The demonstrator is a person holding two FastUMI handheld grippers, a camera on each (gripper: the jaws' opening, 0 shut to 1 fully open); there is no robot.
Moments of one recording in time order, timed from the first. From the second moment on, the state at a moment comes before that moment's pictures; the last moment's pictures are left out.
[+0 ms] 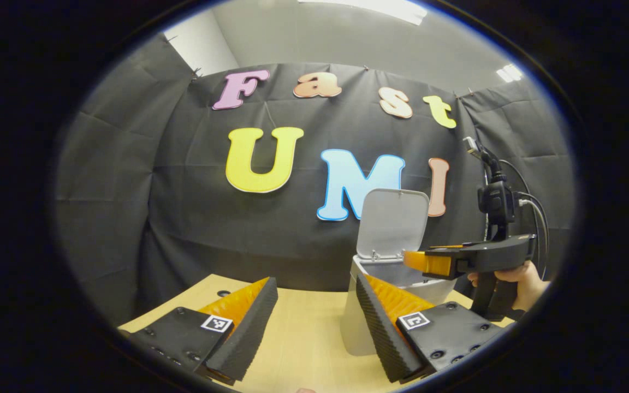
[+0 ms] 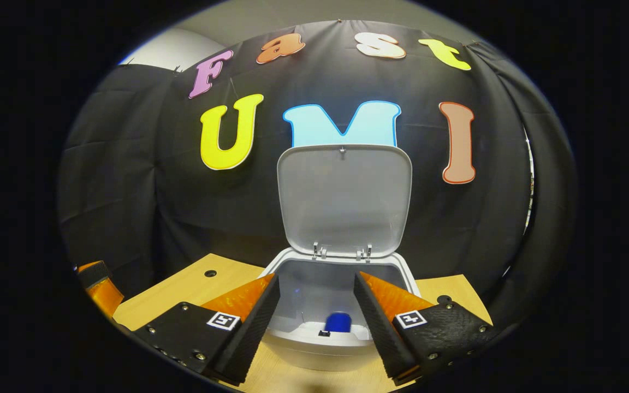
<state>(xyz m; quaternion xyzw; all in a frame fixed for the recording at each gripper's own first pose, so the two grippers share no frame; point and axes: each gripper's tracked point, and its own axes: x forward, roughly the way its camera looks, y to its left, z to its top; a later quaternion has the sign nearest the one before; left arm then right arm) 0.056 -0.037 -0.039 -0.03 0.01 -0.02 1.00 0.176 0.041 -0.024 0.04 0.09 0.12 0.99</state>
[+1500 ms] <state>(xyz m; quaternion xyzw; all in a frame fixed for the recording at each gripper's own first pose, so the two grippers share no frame) 0.065 -0.013 -0.023 -0.02 0.02 -0.01 1.00 0.240 0.028 0.132 0.02 -0.03 0.06 1.00</state>
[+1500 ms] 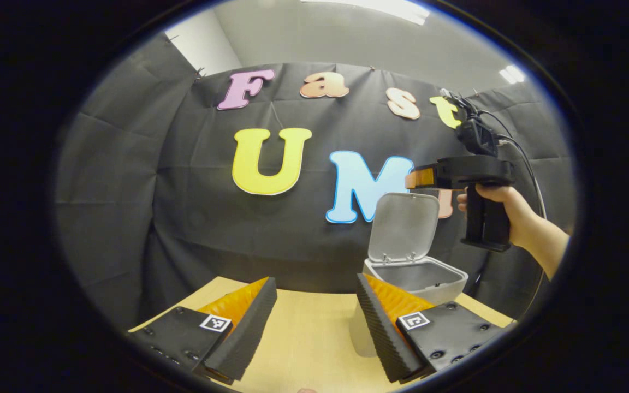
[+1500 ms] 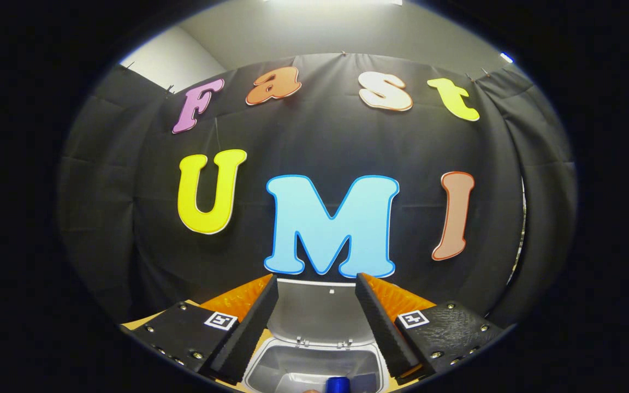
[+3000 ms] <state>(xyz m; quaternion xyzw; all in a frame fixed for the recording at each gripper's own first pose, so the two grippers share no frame) 0.056 -0.026 -0.029 -0.01 0.01 -0.03 1.00 0.231 0.014 0.094 0.05 0.00 0.05 1.00</state>
